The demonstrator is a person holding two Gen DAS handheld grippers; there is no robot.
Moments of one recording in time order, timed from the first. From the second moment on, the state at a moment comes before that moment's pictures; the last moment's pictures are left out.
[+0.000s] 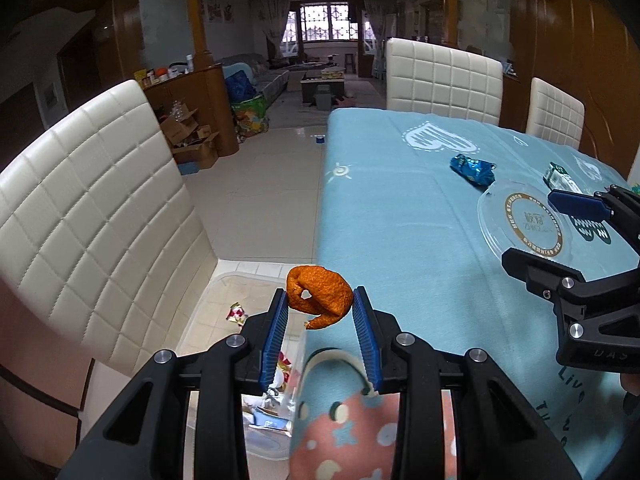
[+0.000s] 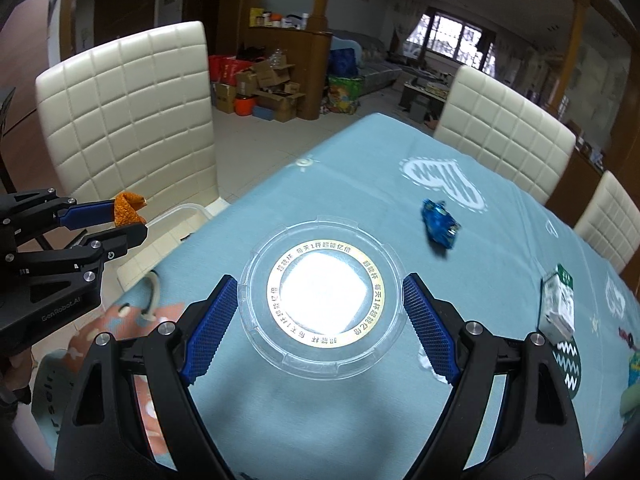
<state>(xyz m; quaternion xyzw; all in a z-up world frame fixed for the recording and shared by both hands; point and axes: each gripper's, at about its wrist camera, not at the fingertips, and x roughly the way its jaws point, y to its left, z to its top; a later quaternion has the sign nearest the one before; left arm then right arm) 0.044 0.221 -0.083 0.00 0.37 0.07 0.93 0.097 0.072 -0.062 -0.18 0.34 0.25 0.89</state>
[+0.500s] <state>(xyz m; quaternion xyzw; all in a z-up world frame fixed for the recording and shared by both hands) 0.014 0.266 -0.087 -0.02 0.36 0.12 0.93 0.081 0.126 -0.064 -0.22 0.32 0.28 0.88</state>
